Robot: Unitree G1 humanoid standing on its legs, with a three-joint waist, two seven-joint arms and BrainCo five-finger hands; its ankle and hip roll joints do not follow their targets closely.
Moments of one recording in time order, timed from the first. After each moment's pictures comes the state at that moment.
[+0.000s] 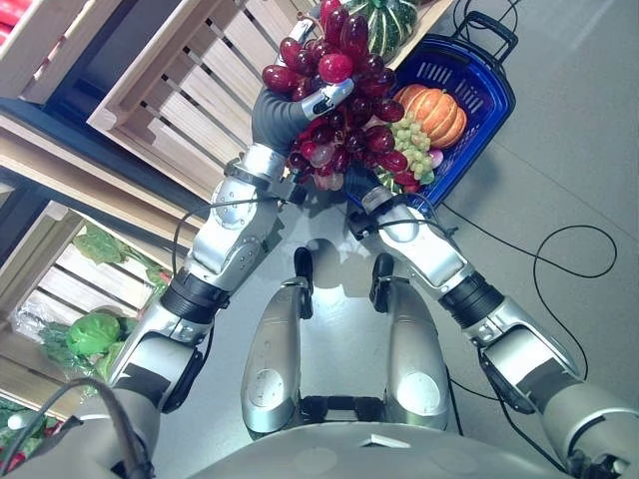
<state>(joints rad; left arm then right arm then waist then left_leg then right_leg) -0.63 0.36 -0.38 -0.04 -0.63 -0.25 0.04 -0.65 -0.34 0.60 0.20 0.26 0.02 -0.11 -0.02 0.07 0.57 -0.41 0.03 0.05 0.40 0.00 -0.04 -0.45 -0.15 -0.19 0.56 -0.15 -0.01</state>
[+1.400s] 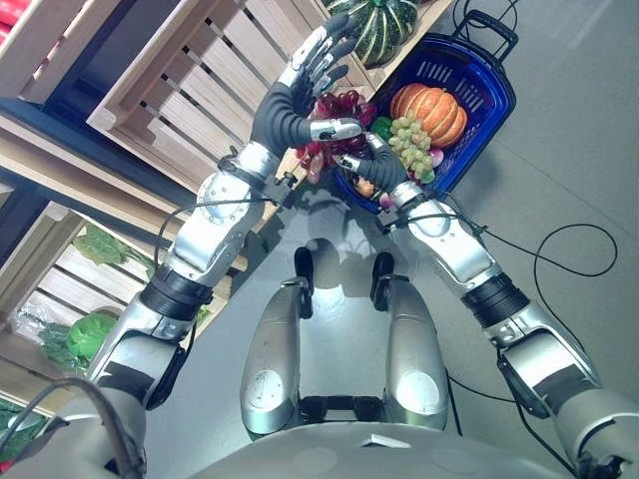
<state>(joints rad) -0.64 0.46 -0.38 -0.09 -0.54 -0.18 -0.04 -0.60 -0.44 0.47 0.20 0.31 -0.01 -0.07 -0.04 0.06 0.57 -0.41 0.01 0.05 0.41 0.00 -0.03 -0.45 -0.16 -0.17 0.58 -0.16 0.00</state>
